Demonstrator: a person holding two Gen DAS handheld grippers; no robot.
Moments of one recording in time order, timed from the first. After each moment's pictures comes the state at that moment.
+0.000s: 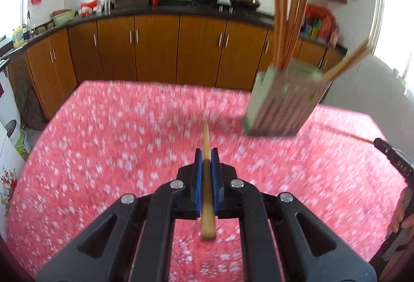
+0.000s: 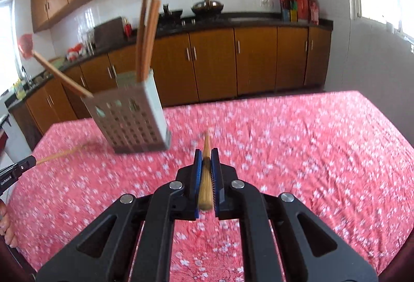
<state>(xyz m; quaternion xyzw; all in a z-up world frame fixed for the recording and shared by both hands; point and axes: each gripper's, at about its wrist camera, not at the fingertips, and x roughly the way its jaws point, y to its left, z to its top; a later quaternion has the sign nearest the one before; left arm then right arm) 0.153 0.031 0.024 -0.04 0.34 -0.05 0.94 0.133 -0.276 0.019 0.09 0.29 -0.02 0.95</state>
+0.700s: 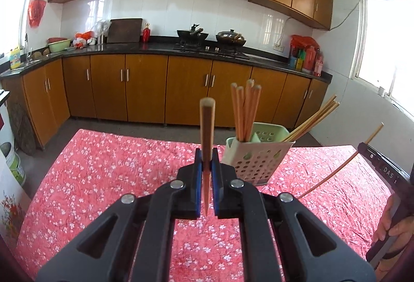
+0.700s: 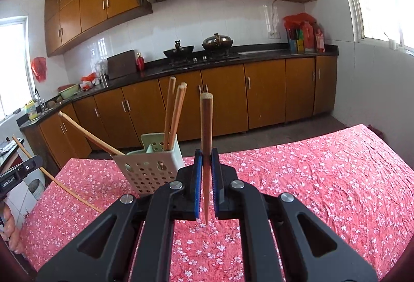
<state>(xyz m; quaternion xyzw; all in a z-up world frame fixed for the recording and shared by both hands) 0.158 0.021 0.097 -0.04 0.26 -0.08 0.96 0.139 -0.273 0.076 0.10 0.21 0.00 0.97</state>
